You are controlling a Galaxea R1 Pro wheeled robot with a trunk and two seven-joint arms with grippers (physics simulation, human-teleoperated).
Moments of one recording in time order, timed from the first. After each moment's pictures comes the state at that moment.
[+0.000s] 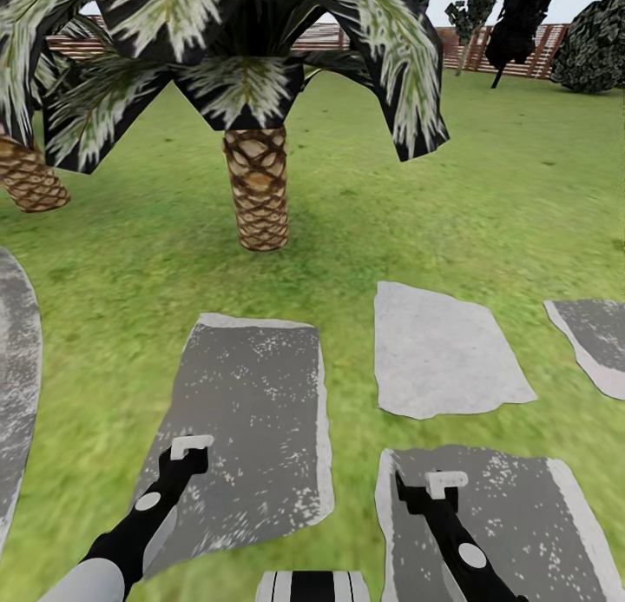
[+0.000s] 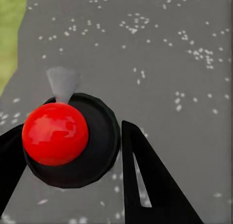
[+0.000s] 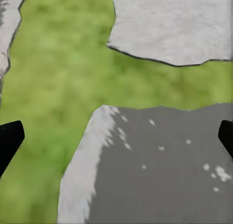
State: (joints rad) left arm -0.57 0.08 0.01 -0.46 0.08 -0.25 -0.02; right arm -0.35 -0.02 0.00 -0.67 0.02 -0.26 0.00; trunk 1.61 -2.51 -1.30
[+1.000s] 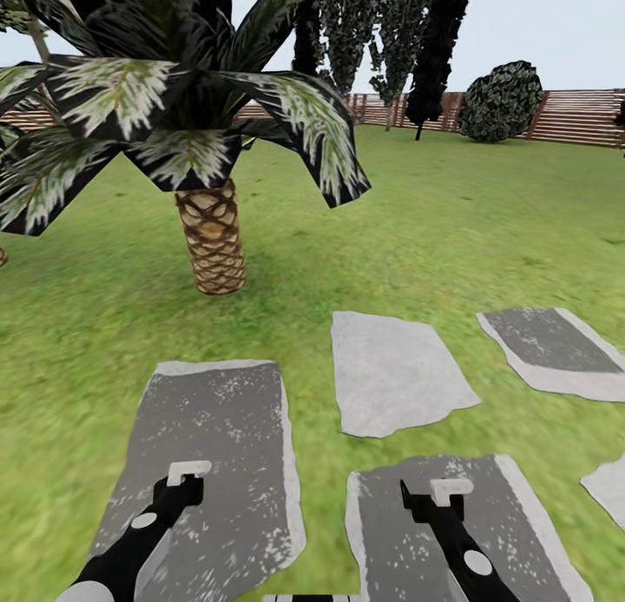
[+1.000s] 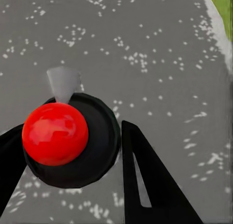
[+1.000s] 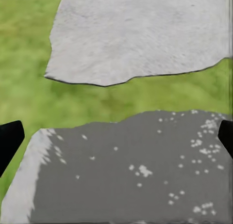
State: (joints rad) left arm -0.52 0.09 -0.01 -0.44 0.07 -0.12 -0.01; right arm -0.34 -0.04 0.00 -0.63 0.02 -0.26 0.00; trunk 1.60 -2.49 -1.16
